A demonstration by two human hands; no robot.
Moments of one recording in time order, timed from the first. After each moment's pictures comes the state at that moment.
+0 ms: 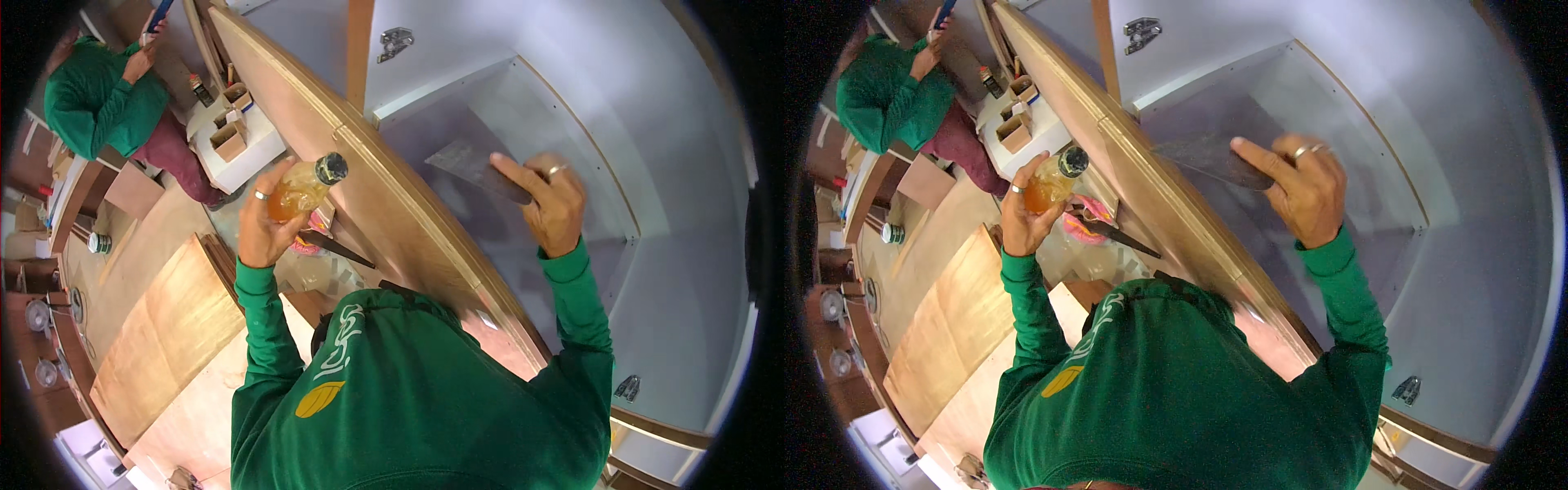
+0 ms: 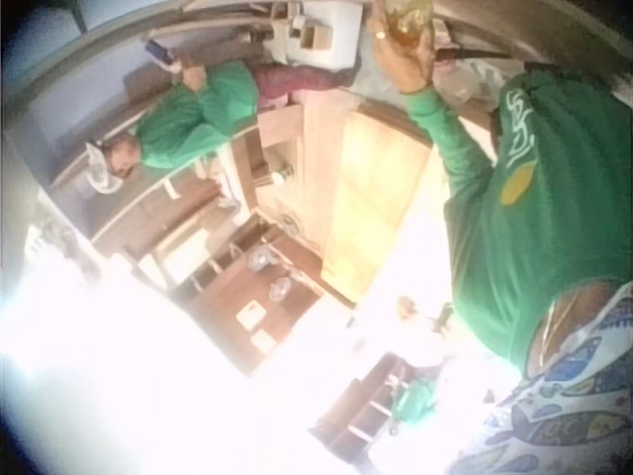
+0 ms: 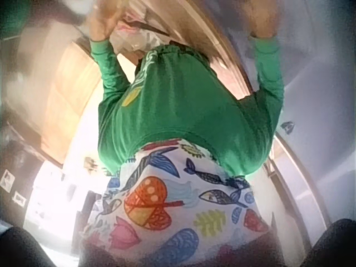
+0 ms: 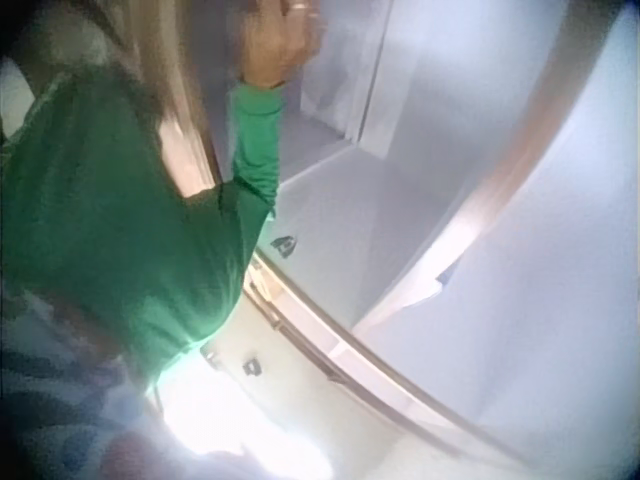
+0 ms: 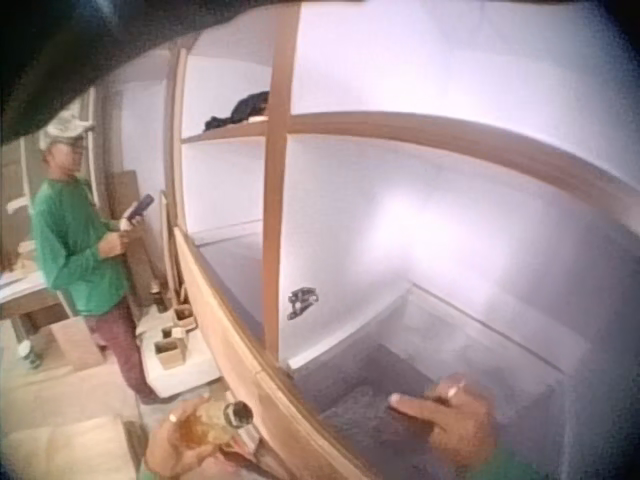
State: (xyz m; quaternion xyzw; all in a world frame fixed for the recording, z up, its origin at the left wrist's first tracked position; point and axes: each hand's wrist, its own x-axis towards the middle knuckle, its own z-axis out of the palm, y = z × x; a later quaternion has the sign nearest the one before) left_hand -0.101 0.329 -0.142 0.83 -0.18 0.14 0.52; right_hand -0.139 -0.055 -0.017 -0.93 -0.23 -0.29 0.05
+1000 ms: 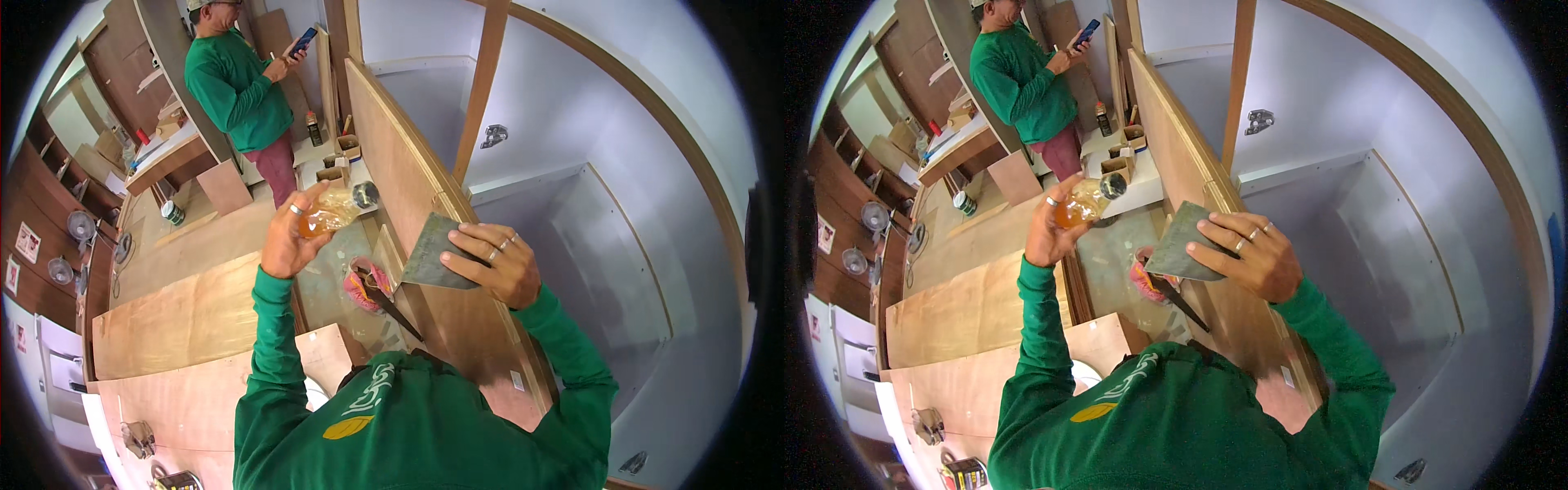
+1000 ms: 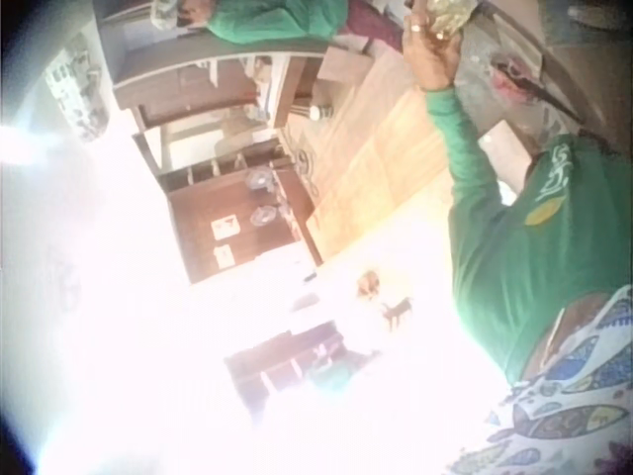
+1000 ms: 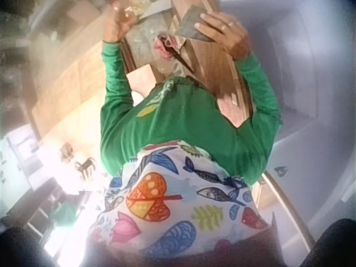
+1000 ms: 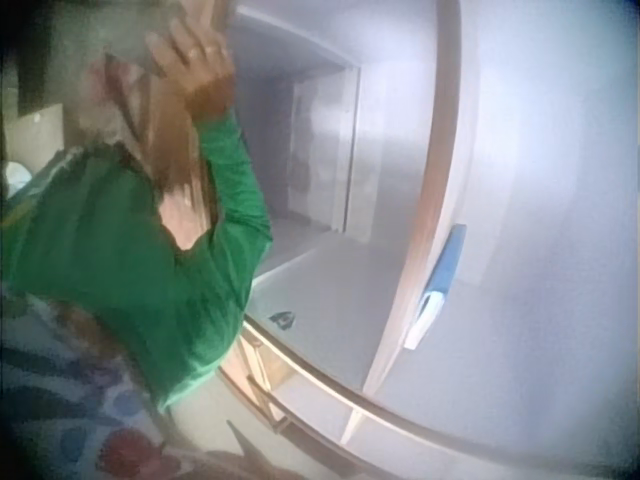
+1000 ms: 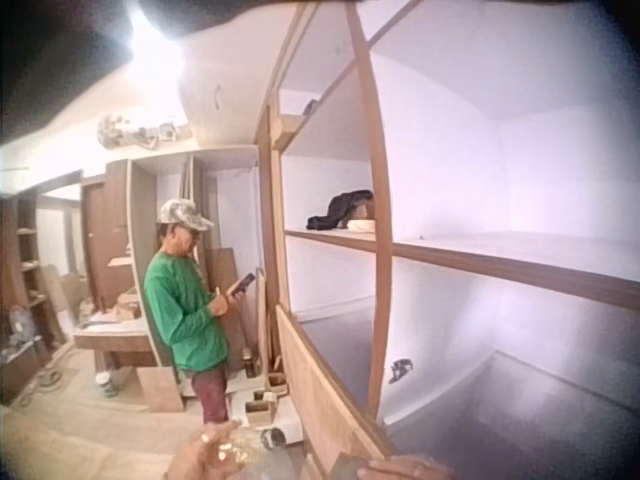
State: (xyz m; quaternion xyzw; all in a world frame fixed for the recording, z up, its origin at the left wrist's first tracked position) left_hand -0.163 0.412 -0.077 0.80 -0.13 0.25 0.53; right_hand -0.131 0.050 -0.029 -0.73 -0.56 -0.37 0.16
